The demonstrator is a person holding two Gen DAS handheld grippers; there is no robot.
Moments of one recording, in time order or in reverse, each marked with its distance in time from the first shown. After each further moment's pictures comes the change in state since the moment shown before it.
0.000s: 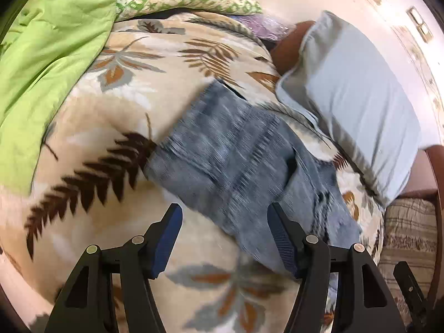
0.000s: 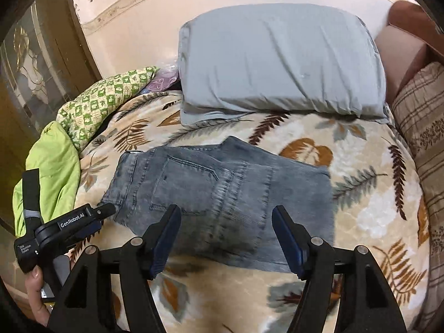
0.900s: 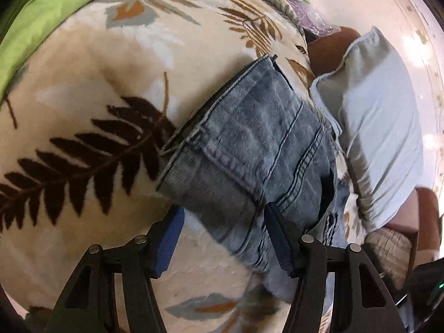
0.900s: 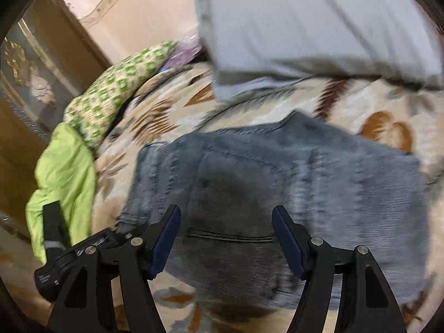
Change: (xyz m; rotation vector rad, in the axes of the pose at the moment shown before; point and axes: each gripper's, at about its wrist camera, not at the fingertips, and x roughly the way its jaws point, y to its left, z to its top) left arm 0.095 0.053 0.027 -0.254 0.140 -0.114; right arm 0.122 0.042 0.007 0.078 0.175 0.271
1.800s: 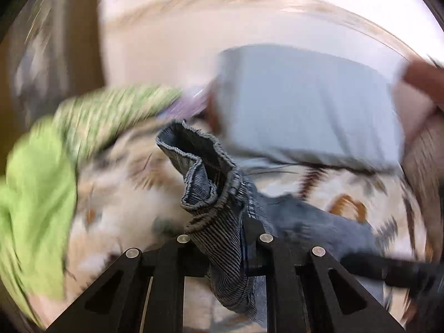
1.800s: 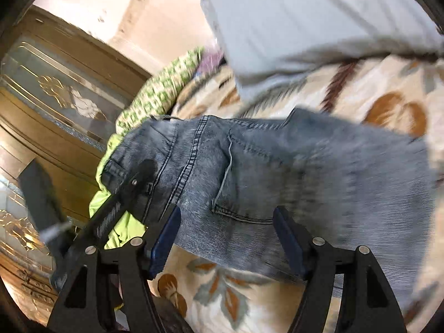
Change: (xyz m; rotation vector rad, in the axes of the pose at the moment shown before) left arm -0.040 -0.219 -0.142 0.883 -0.537 0.228; right arm -0.103 -0.080 0.006 0.063 -0.008 0.273
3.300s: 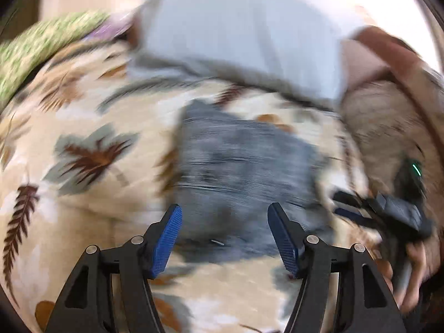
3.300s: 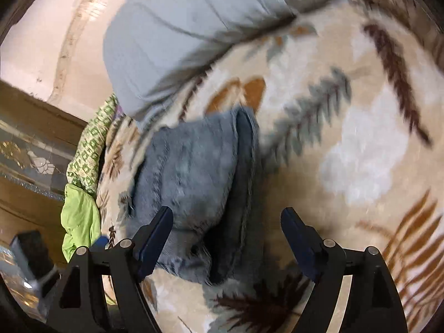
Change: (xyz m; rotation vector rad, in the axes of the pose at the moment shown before) left arm 0.063 -0.010 -0.070 -0.140 0.416 -0.378; right arm -0.061 -0.147 -0.042 0.332 -0.007 -0.198
